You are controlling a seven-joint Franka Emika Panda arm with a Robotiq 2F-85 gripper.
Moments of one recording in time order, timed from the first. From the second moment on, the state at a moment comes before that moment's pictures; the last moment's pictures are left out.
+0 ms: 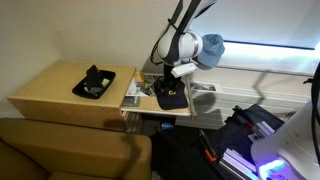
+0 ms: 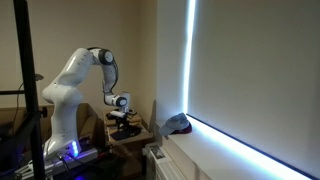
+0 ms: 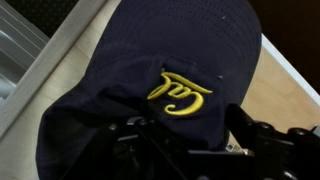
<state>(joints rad) 0.00 0.54 0.09 -2.30 0.05 2.75 -0.06</state>
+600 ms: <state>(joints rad) 0.01 0.55 0.09 -2.28 0.03 2.77 -0.06</state>
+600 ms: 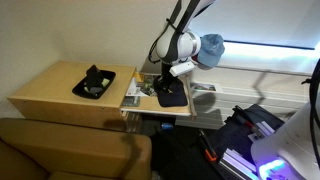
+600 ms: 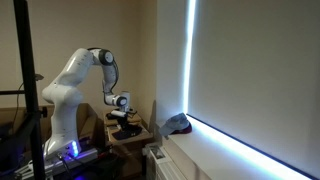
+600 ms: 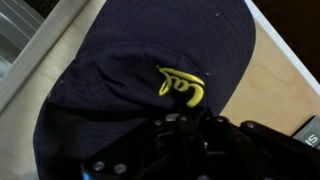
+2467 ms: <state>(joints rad) -0.15 -0.09 -0.20 -2.39 -0.37 2.56 0.13</state>
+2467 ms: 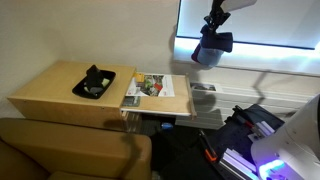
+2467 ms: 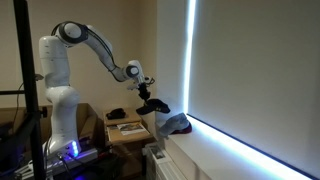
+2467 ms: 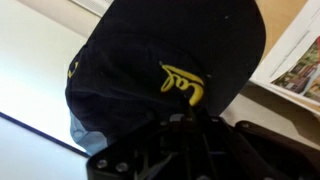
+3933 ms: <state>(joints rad) -0.24 0.52 -0.25 -1.90 -0.15 2.67 0.06</state>
